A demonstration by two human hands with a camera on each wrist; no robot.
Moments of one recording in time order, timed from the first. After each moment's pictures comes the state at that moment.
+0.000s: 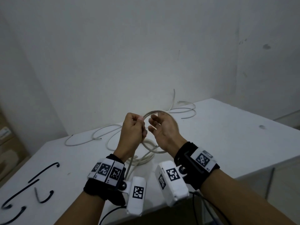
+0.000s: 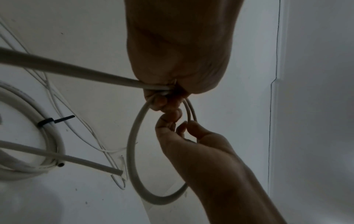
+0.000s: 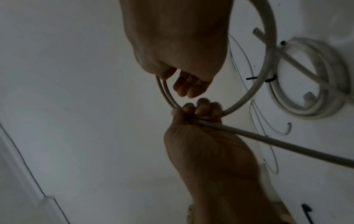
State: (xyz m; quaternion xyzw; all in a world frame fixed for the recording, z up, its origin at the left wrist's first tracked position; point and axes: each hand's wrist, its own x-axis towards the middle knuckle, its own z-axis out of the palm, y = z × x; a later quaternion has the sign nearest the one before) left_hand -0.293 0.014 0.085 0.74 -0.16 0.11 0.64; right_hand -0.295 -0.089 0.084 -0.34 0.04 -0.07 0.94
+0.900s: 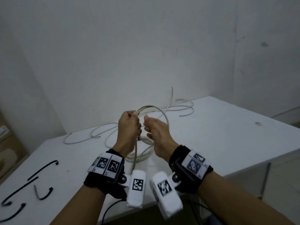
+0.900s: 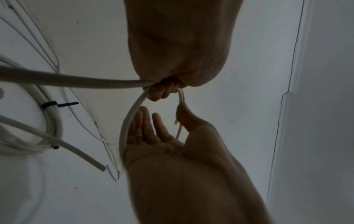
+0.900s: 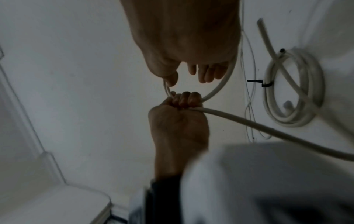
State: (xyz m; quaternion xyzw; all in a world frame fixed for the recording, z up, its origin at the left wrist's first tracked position) left_hand -0.287 0.006 0.088 0.68 -0.08 0.11 0.72; right_hand -0.311 -0.073 0.067 -0.52 0.05 -0.09 0.85
